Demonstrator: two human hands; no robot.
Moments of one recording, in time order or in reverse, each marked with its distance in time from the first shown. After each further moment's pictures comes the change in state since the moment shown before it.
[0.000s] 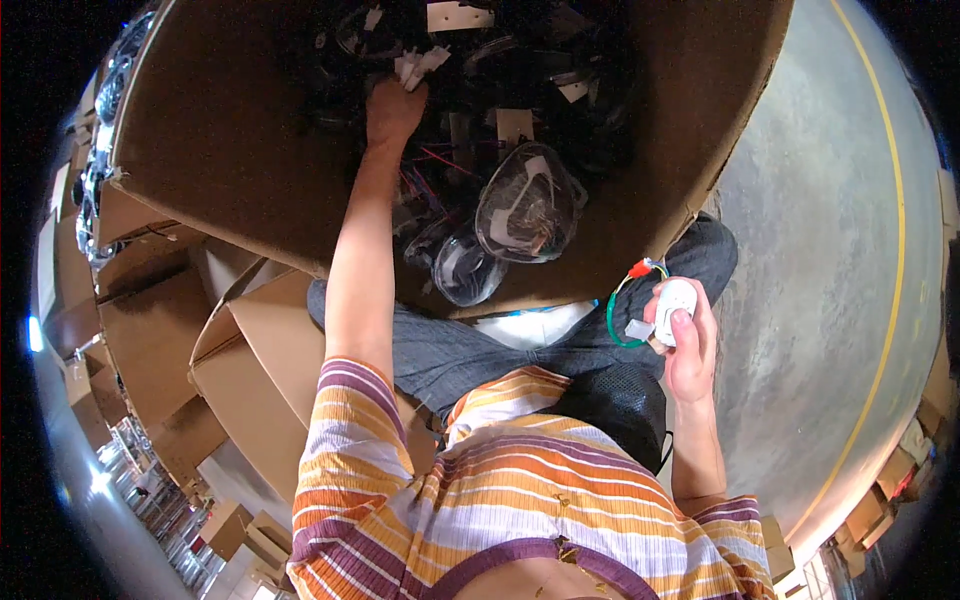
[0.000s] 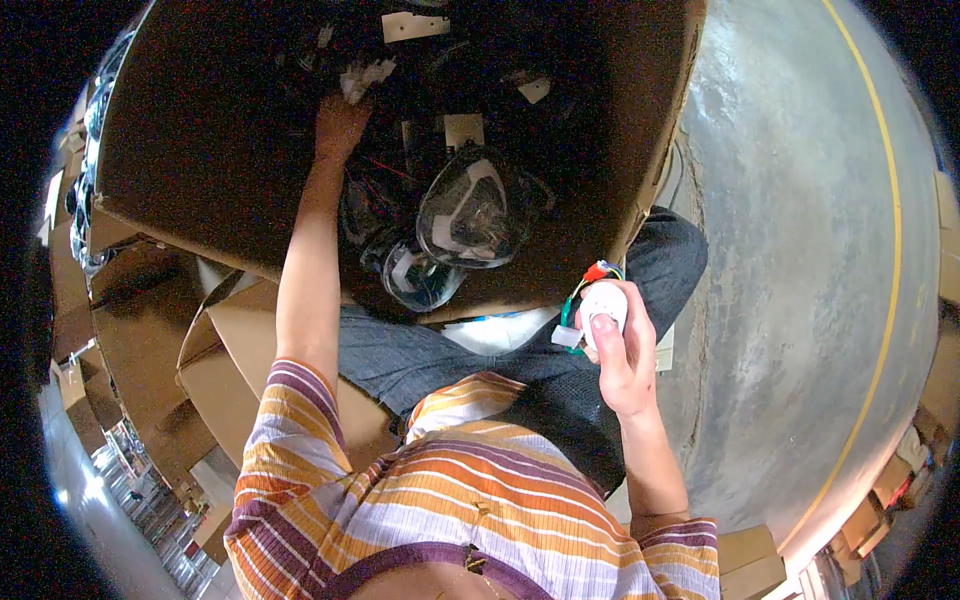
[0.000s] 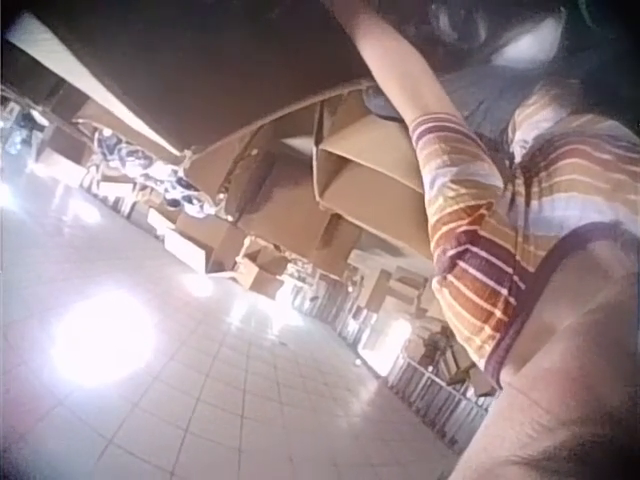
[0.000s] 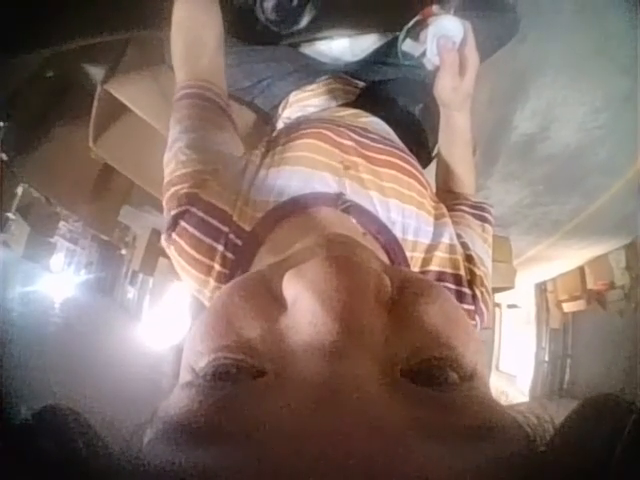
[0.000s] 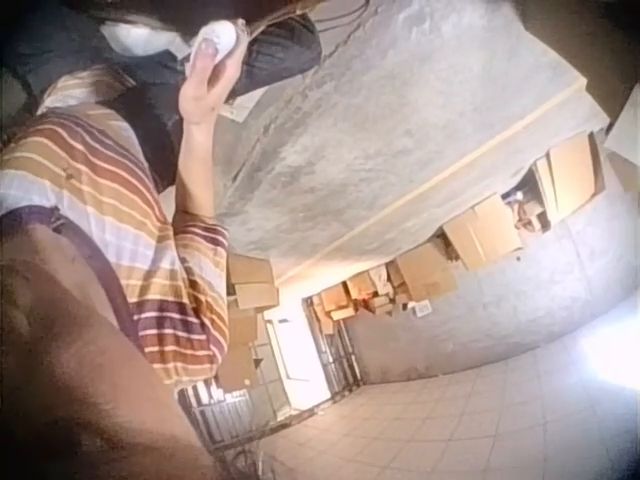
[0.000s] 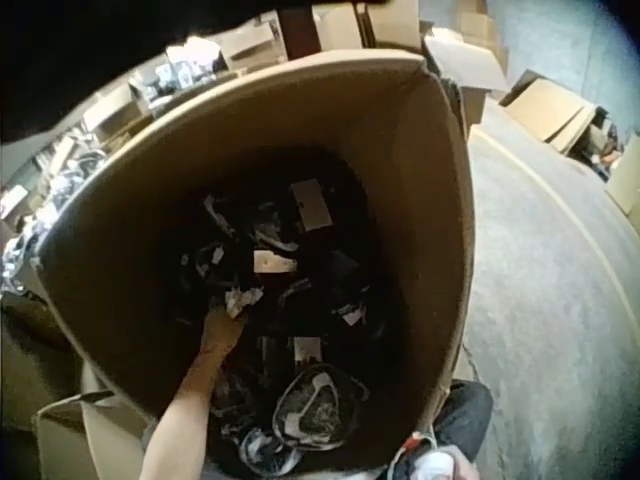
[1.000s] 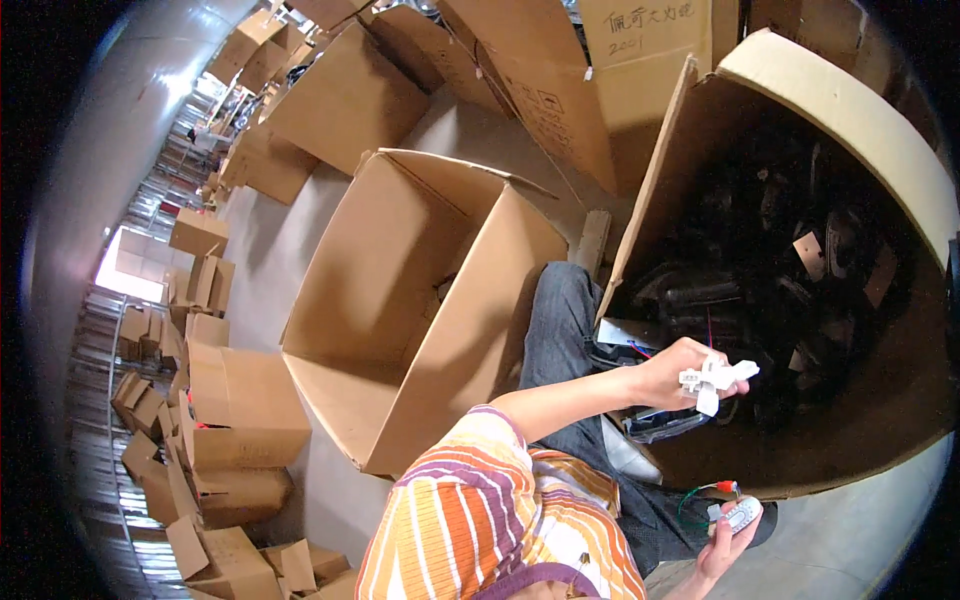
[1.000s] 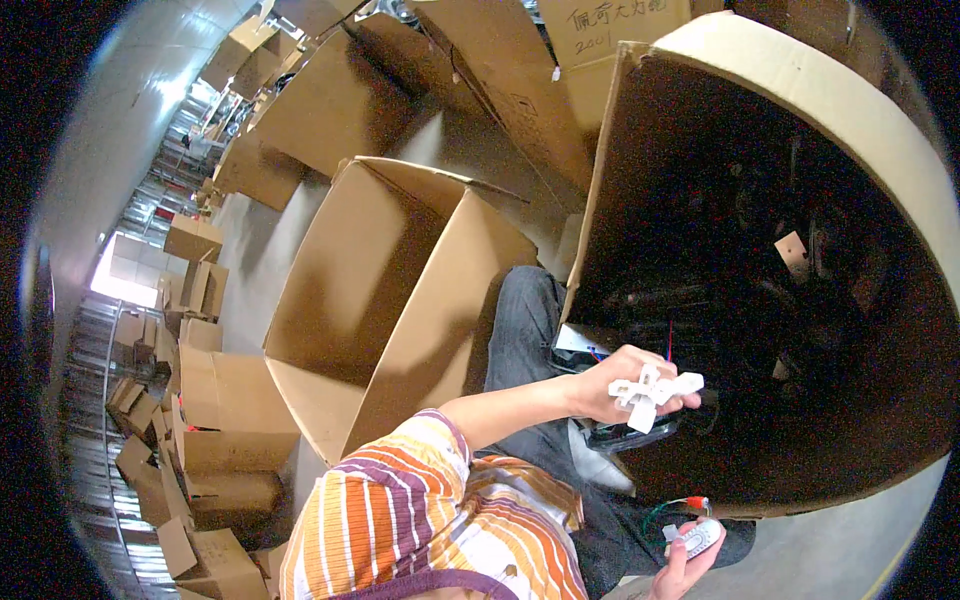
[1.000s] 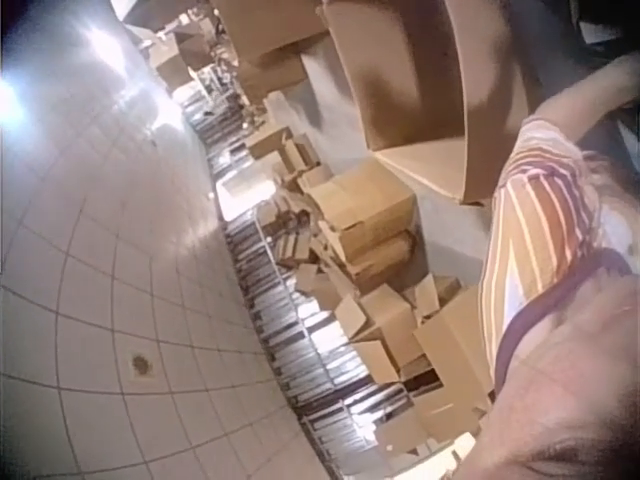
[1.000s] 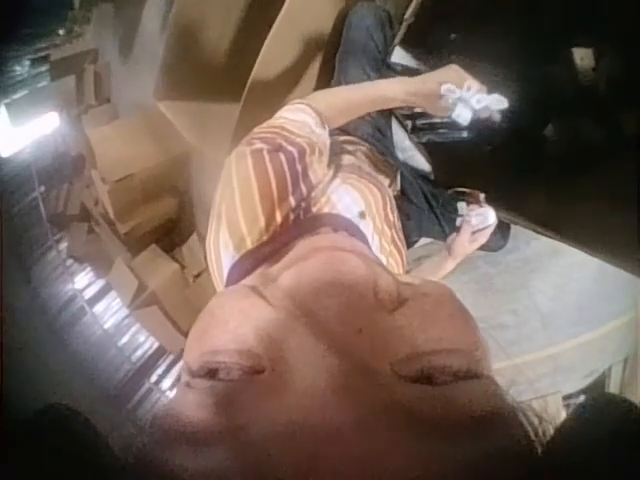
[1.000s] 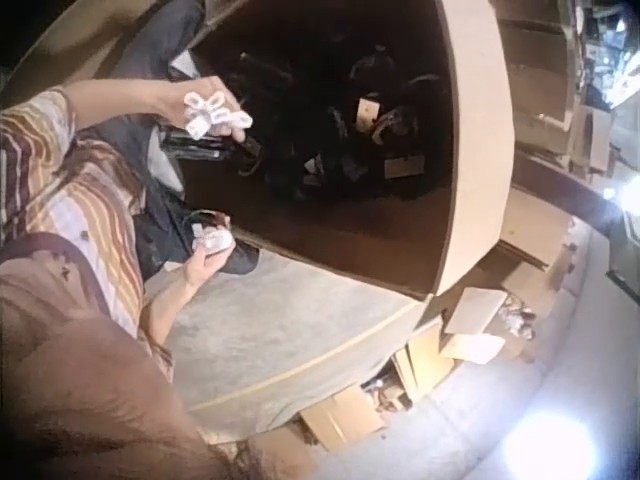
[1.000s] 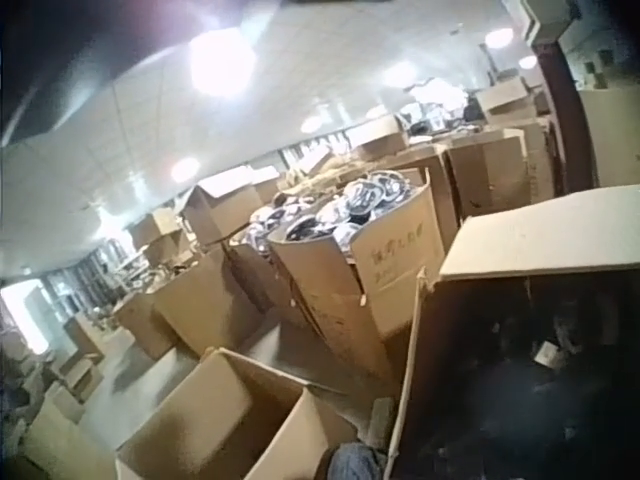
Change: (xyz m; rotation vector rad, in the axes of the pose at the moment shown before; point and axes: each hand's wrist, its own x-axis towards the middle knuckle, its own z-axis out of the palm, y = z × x) left_hand -0.197 0.016 -0.098 -1.085 0.189 0.523; right_hand 0.001 0.011 0.003 -0.056 -0.336 -0.015
